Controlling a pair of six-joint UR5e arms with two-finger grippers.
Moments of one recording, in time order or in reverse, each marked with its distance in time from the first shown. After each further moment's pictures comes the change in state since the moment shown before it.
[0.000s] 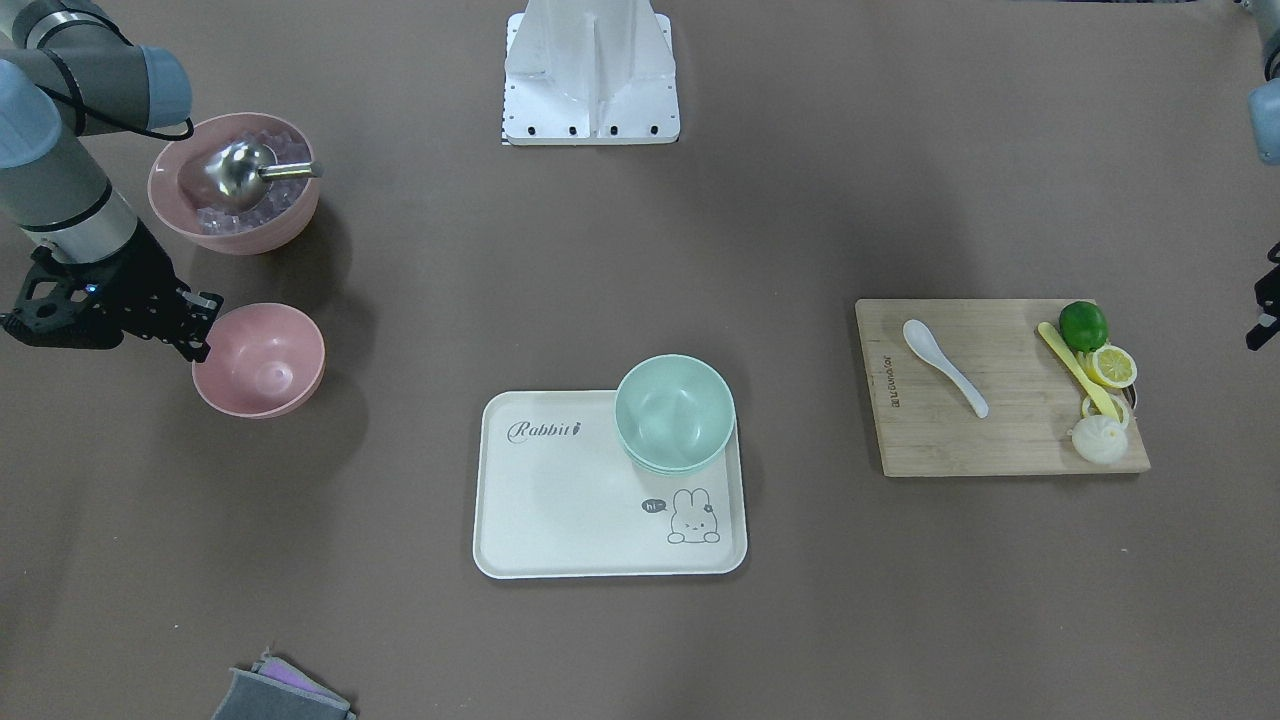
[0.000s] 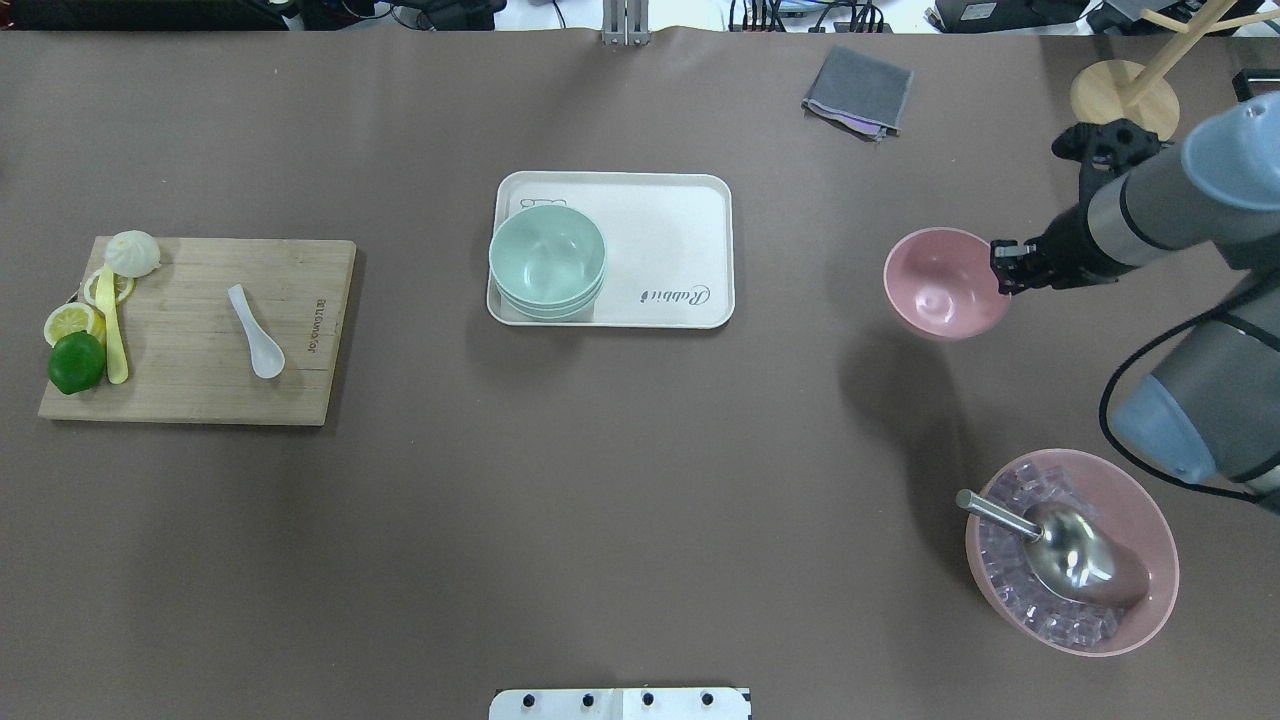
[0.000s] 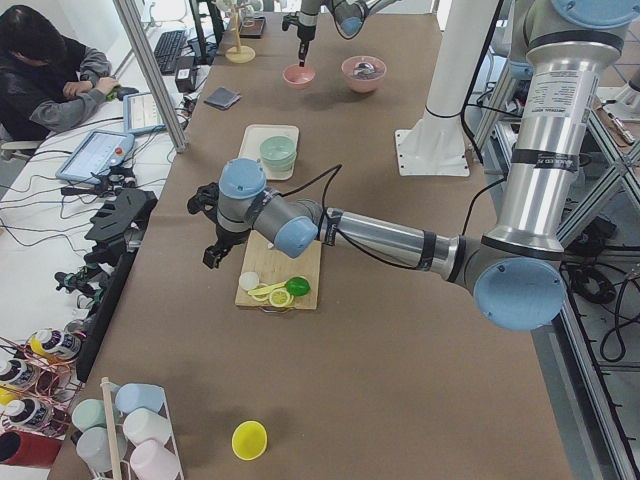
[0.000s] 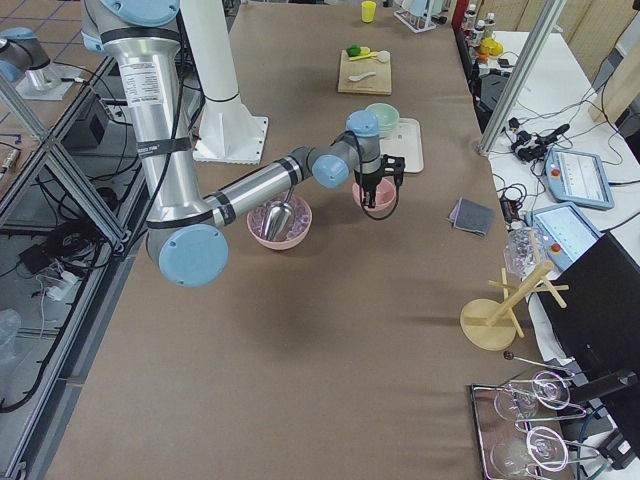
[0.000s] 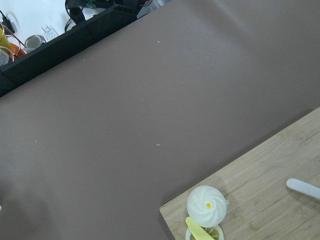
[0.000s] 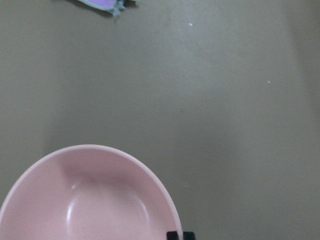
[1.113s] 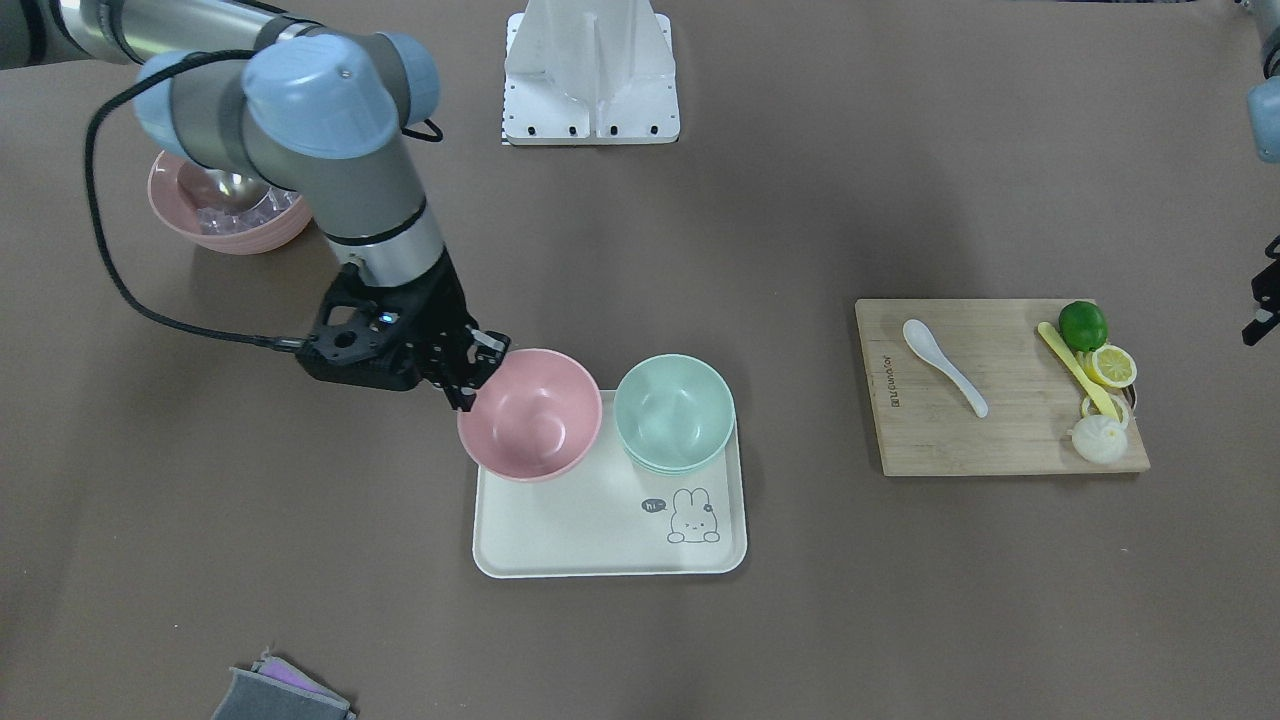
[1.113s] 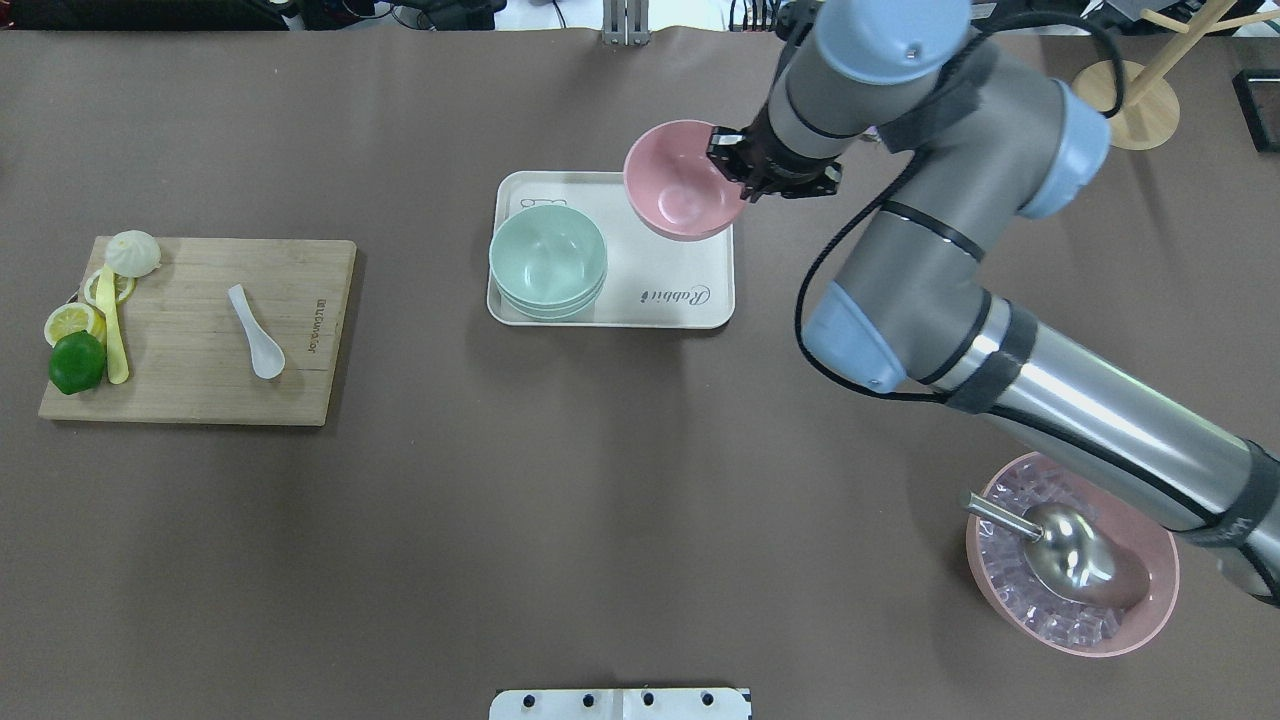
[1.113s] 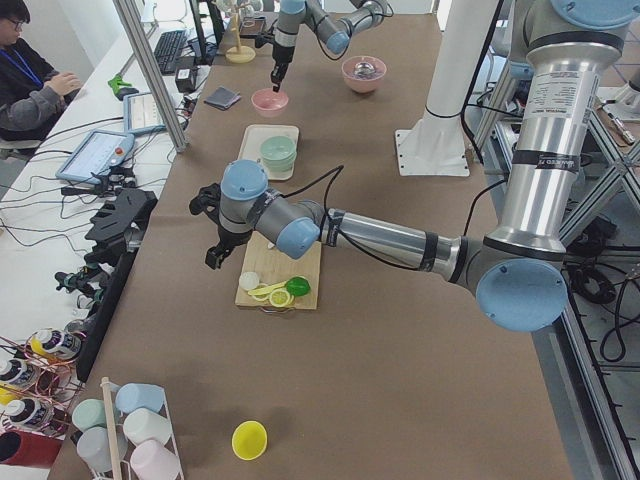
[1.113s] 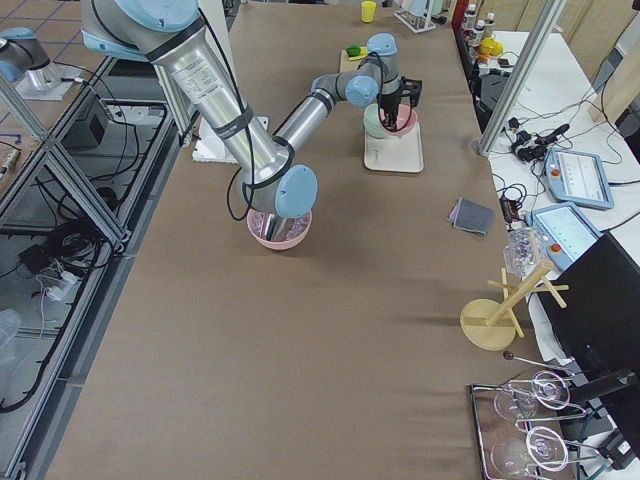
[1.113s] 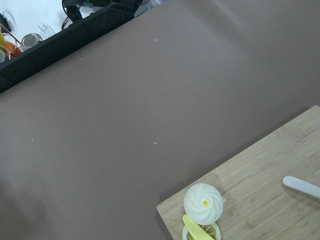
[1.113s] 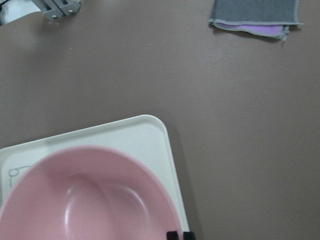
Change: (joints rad) left arm 0.000 0.009 -0.007 0.000 -0.010 0.002; right arm -0.174 0.552 -0.292 -0.108 -0.143 0.329
